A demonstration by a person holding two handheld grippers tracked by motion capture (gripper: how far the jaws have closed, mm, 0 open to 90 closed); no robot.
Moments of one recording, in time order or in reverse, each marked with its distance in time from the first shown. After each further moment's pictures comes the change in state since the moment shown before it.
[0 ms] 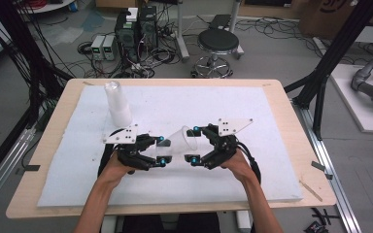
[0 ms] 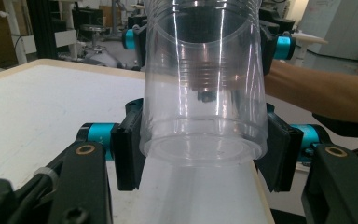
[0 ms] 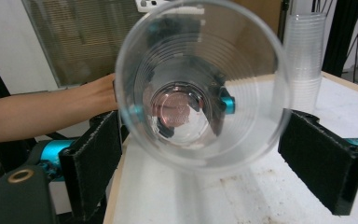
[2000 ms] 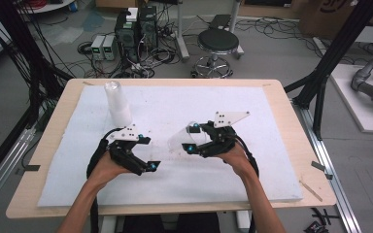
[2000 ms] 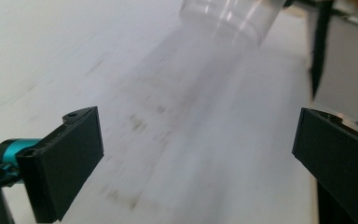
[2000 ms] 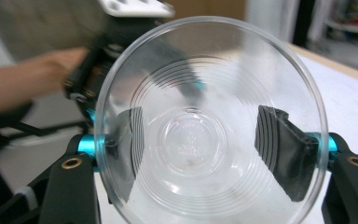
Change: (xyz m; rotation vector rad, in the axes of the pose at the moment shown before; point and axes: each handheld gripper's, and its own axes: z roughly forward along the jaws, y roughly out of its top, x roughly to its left) left arm -0.001 0.000 -0.025 0.379 0.329 -0.140; right arm -0.014 0.011 0.002 0.115 -0.132 0.040
